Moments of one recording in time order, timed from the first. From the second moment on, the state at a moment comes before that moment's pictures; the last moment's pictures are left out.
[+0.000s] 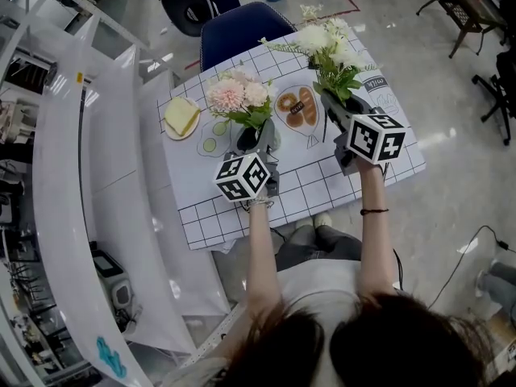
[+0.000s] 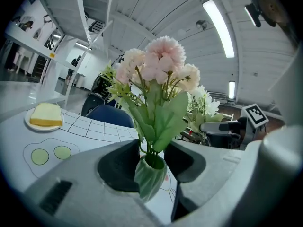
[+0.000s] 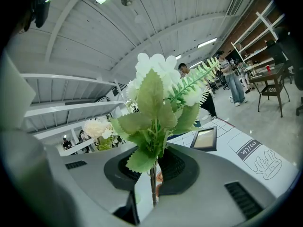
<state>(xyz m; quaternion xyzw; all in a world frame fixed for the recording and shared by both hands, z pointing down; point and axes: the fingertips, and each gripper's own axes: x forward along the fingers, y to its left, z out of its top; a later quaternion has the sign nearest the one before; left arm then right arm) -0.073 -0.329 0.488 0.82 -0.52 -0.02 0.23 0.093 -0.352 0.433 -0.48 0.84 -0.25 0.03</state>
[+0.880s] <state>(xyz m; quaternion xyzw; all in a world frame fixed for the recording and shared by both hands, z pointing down) -0.076 -0.330 0.463 0.83 -0.52 -0.02 0.20 0.091 -0.351 0.427 -0.48 0.84 -0.25 0.04</state>
